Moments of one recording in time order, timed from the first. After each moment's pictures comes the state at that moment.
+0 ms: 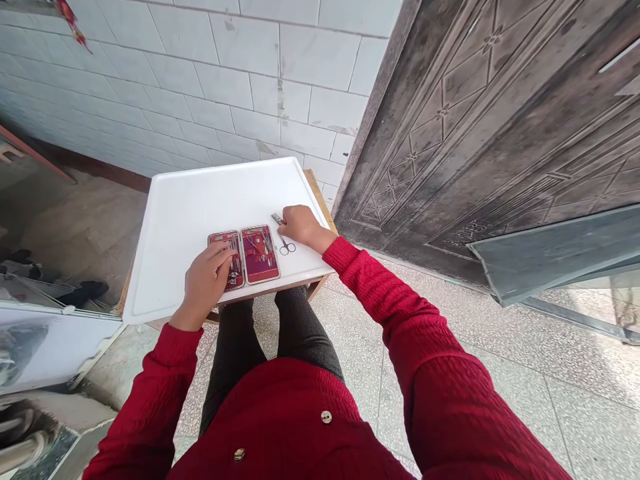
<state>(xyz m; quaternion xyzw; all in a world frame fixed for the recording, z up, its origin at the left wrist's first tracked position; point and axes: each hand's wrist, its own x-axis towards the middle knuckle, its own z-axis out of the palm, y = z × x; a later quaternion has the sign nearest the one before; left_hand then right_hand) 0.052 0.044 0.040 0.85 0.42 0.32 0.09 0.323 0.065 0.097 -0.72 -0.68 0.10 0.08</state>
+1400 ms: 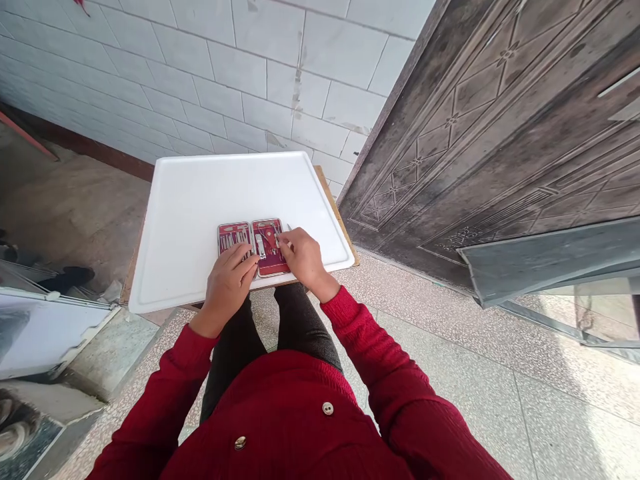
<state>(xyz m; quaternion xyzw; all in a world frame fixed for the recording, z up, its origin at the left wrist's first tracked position) 0.057 0.016 0.024 0.88 0.34 0.33 0.08 0.268 -0.008 0.046 -0.69 -0.64 0.11 0.33</state>
